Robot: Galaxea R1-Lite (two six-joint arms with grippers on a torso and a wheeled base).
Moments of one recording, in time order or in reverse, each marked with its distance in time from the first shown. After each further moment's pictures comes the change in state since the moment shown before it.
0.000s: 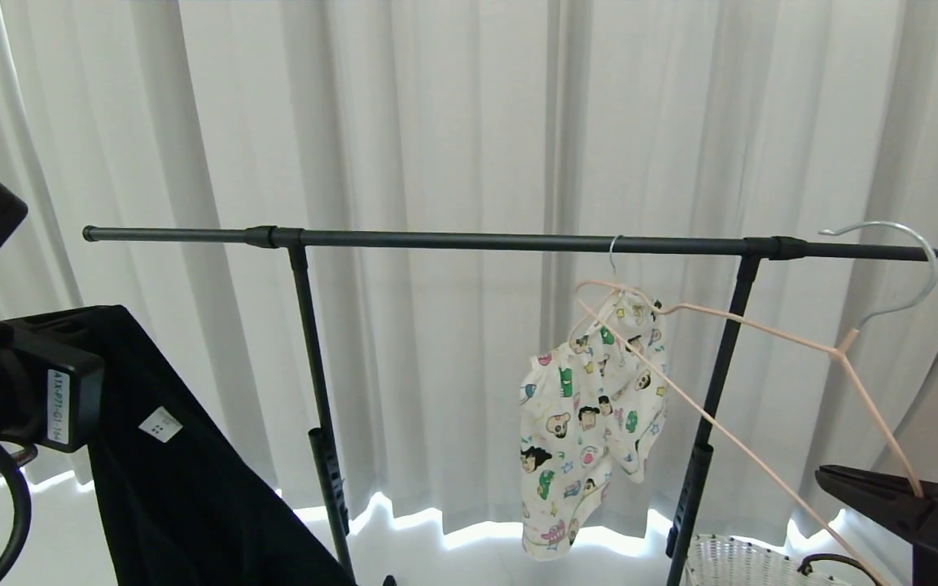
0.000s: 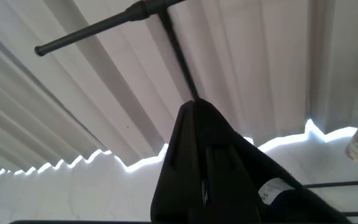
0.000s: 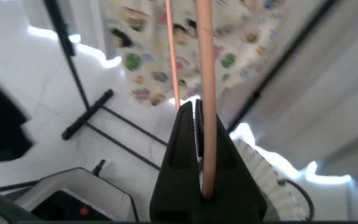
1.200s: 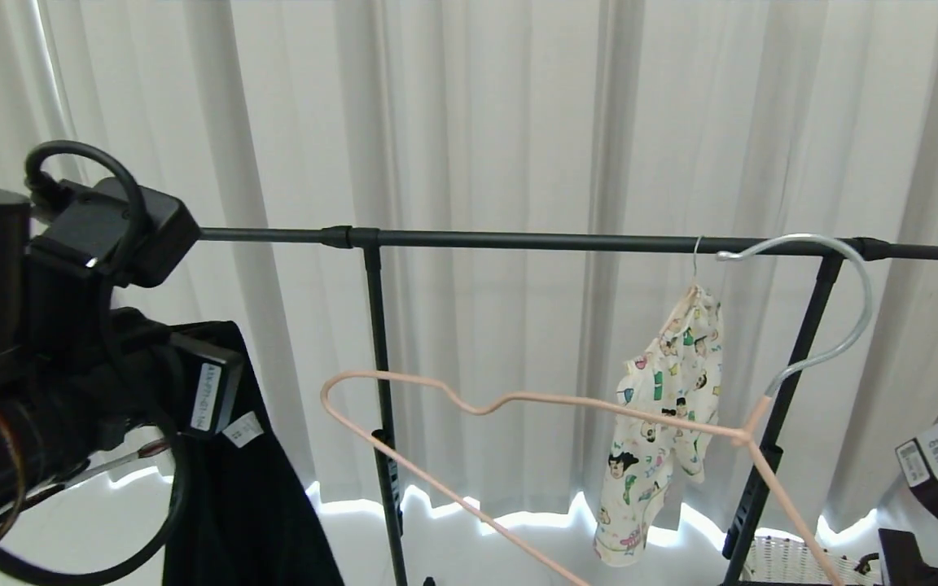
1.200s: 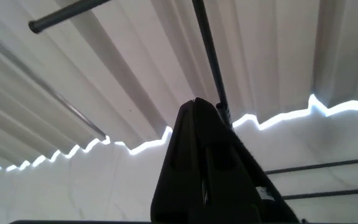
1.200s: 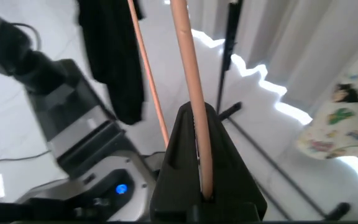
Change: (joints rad) left arm -0.110 0.200 -0.058 -0.001 0.066 -0.150; right arm 0.554 0.084 -0.083 0.004 0.006 0.347
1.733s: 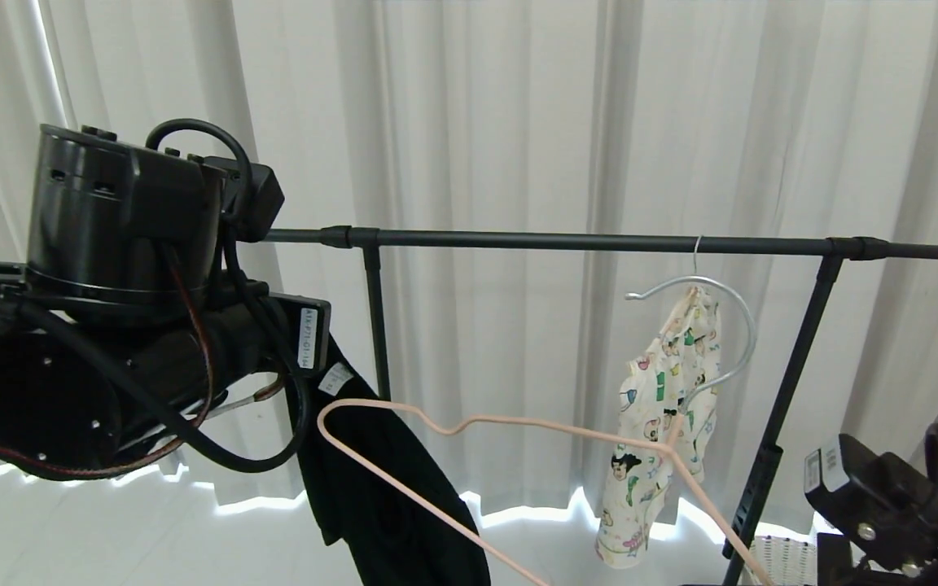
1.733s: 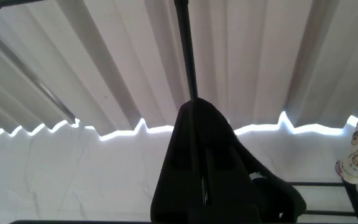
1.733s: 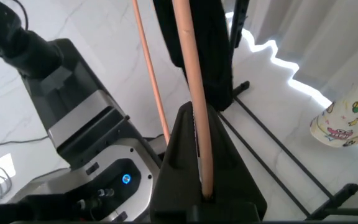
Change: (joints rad) left arm -0.021 0.193 -0.153 0.000 0.030 -0.196; right arm 0.001 0.131 -0.010 -0.048 -0.011 0.008
